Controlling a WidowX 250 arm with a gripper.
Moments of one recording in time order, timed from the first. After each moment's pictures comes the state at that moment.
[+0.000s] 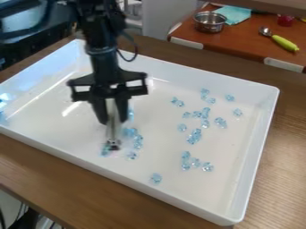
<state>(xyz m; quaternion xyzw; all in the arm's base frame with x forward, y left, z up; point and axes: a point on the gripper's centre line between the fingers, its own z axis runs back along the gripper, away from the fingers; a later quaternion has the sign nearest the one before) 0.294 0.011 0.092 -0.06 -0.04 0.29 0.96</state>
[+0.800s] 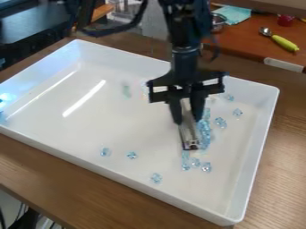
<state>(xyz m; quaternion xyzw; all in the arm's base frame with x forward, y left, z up) 0.348 -0.071 0.094 -0.08 -0.03 0.31 0.95</state>
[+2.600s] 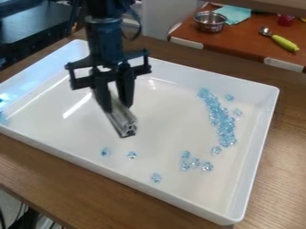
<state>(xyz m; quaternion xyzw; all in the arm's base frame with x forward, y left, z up) 0.272 0.015 0.128 -0.03 0.04 0.49 0.87</state>
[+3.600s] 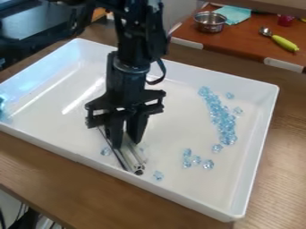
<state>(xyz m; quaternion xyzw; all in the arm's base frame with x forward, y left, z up) 0.269 -0.016 0.089 0.04 -0.02 0.51 0.86</state>
